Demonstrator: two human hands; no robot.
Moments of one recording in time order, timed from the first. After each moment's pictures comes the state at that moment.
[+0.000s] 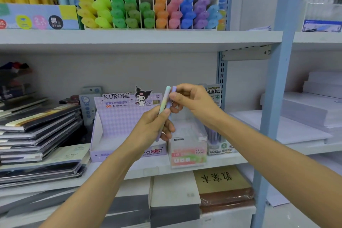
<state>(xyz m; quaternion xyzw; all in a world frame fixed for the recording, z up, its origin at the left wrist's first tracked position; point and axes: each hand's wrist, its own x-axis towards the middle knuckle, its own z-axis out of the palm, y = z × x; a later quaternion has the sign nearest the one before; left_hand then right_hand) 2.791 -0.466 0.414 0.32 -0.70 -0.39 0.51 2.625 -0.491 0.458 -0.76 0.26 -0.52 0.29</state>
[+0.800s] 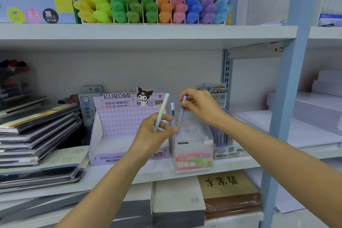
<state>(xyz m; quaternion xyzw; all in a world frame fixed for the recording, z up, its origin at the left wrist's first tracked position) 2.792 -0.491 0.394 0.43 -0.66 -0.33 0.52 2.610 -0.554 0.440 -0.81 0.40 -0.42 0.02</state>
